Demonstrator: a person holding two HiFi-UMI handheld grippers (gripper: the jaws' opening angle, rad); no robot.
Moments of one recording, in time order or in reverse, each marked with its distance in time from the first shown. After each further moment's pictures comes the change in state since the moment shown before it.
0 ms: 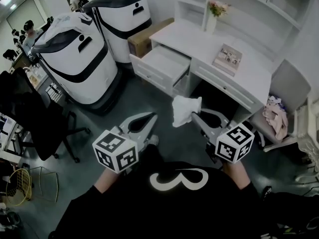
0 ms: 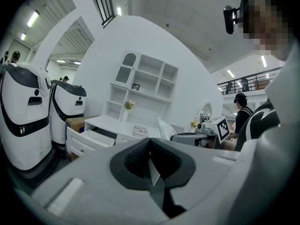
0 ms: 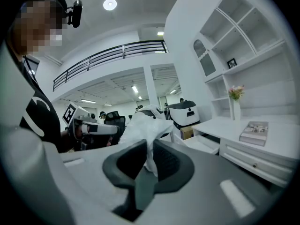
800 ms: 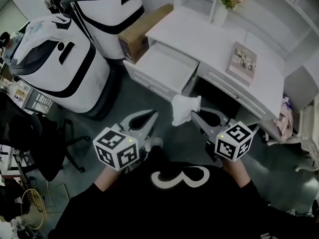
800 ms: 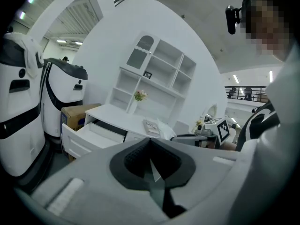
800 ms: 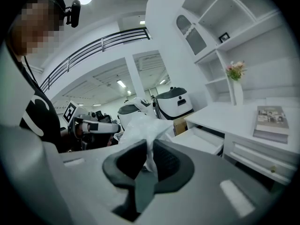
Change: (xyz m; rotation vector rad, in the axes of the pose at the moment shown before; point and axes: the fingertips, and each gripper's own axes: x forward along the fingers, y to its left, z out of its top) left arm 0.133 0.206 0.032 -0.112 0.139 -0.066; right arm 0.190 -0.137 0.013 0.145 0.102 -0.068
